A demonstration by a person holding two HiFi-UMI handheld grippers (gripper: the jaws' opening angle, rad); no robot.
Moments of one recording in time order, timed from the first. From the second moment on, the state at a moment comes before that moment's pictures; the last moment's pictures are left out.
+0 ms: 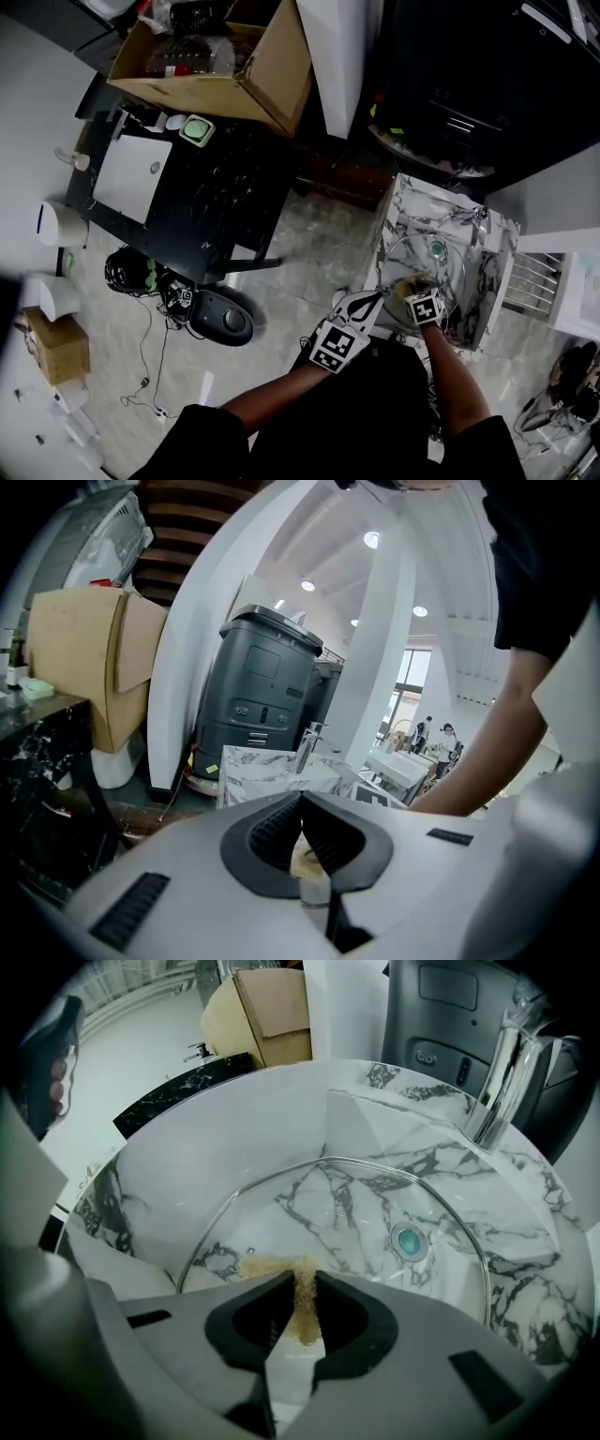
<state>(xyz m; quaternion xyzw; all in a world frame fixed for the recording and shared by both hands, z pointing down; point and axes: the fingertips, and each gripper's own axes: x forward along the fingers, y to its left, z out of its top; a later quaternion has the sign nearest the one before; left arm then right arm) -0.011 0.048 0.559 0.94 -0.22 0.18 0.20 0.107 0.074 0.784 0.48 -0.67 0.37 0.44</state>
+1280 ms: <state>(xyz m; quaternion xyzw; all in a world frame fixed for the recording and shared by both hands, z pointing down) -0.036 0.212 0.410 0.95 -0.27 0.06 0.12 0.067 0.262 0.450 0.68 -0.70 0.20 0.05</state>
